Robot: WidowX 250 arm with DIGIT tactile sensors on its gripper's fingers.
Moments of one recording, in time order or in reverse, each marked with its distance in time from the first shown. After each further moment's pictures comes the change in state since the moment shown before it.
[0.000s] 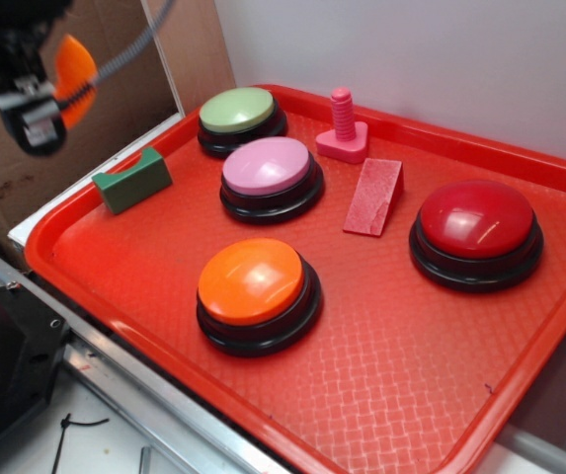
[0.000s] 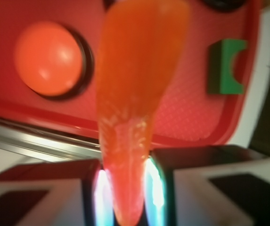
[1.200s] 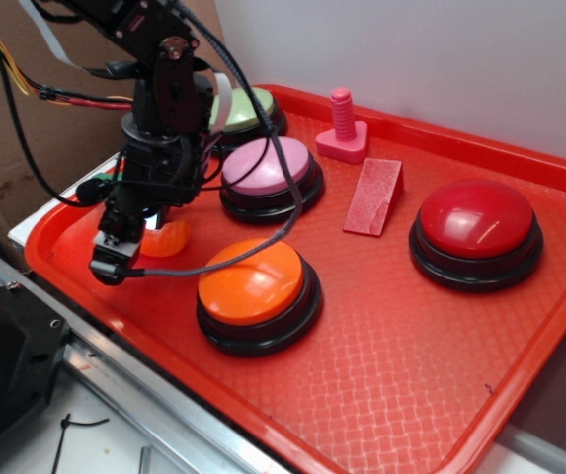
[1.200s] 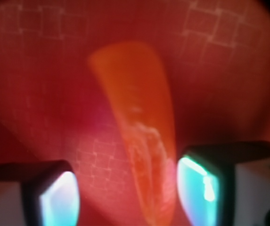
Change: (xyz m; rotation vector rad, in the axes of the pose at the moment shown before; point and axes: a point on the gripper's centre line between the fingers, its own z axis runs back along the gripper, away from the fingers) arm 0.042 0.047 -0.152 0.132 0.420 -0.793
